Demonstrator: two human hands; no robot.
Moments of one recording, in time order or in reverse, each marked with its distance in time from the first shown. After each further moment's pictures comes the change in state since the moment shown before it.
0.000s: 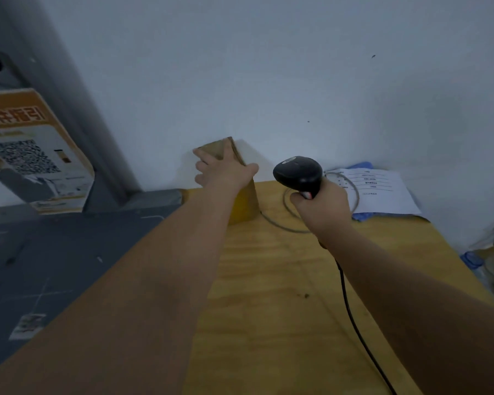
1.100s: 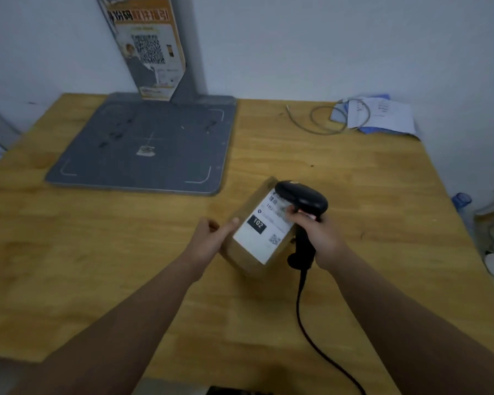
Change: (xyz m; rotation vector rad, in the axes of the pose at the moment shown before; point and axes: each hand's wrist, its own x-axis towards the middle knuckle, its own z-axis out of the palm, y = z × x) left_hand -0.448 -0.215 0.052 -0.869 -0.212 -0.335; right_hand -0.345 0.055 -0.071 0.673 -0.511 0.463
